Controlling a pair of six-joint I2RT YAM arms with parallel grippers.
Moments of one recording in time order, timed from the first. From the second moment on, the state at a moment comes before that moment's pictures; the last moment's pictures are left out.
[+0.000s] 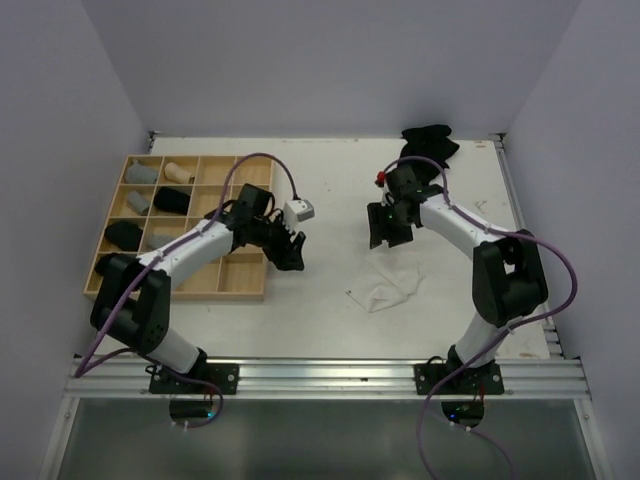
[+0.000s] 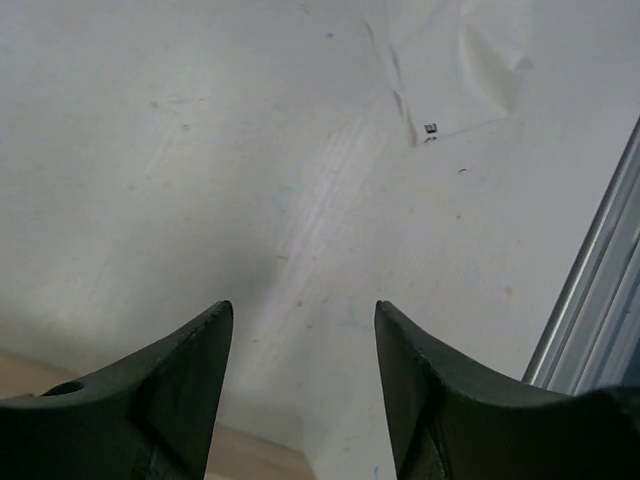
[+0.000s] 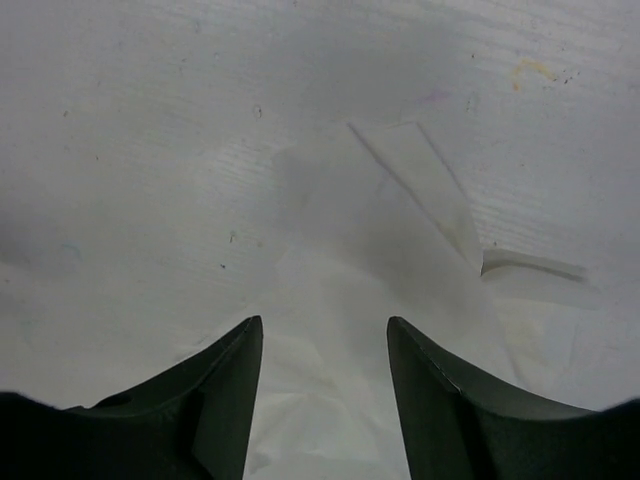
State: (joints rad) left arm -0.41 1.54 1.02 -0.47 0.62 0.30; right arm 0.37 1.72 1.24 -0.68 -0.12 0.24
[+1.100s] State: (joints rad) left arm -0.79 1.87 1.03 0.01 0.50 -0.11; right arm 0.38 1.62 1.13 -0.68 -0.07 0.28
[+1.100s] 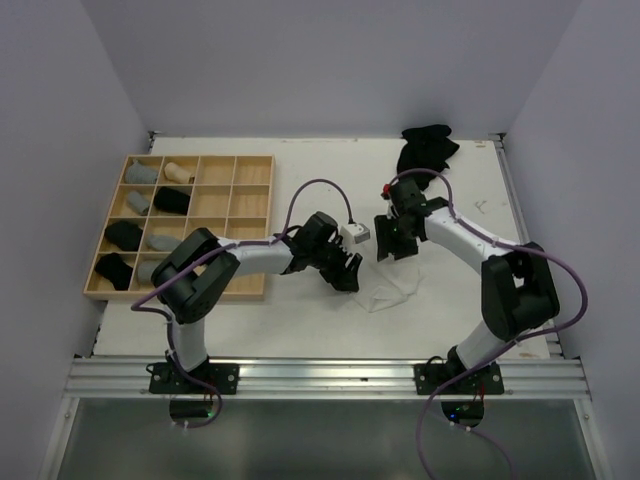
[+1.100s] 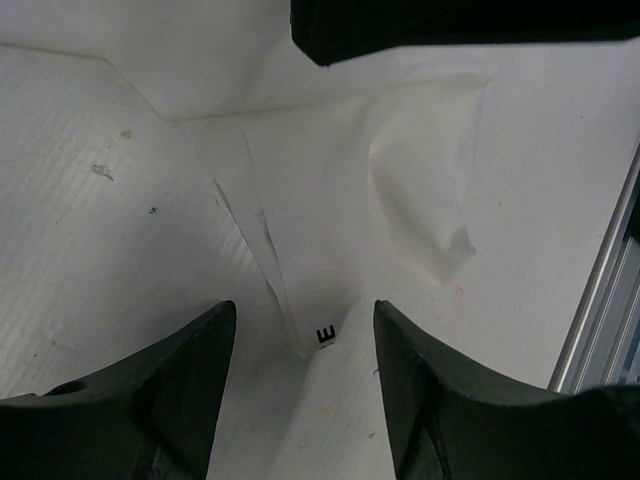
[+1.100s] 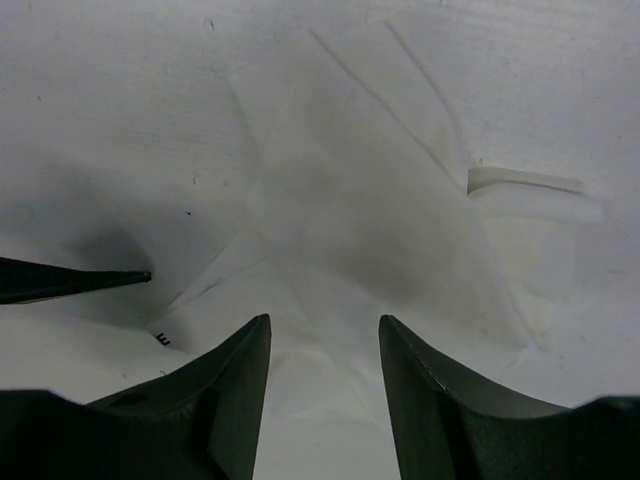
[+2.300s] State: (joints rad) left arm -0.80 1.88 1.03 0.04 0.46 -0.11; right arm 0.41 1.39 1.10 -0.78 -0.01 0.36
